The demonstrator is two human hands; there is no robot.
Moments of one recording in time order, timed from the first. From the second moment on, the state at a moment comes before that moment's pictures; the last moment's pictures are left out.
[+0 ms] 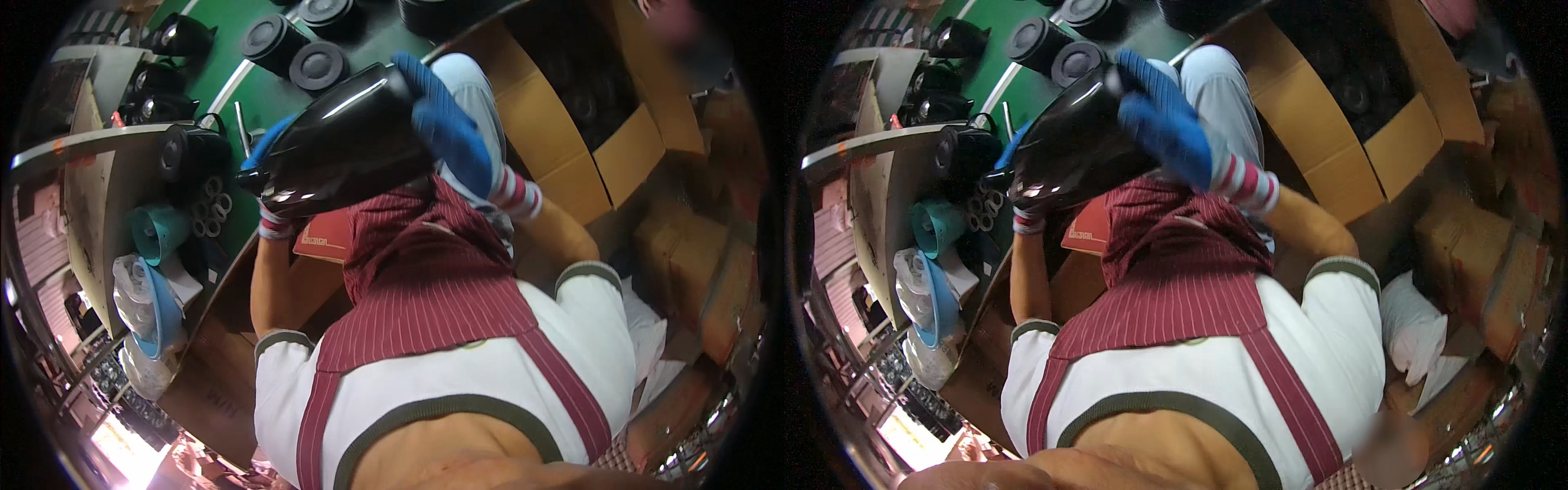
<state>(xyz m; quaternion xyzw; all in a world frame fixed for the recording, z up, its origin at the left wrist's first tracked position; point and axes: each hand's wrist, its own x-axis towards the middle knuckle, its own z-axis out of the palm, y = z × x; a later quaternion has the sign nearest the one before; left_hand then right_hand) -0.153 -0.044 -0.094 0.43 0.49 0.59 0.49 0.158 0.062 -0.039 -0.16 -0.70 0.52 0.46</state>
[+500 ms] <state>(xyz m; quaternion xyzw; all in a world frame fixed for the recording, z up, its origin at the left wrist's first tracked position) -0.131 -0.072 -0.131 0.56 0.48 0.52 0.44 0.181 0.075 0.004 -0.12 -0.83 0.28 0.48</state>
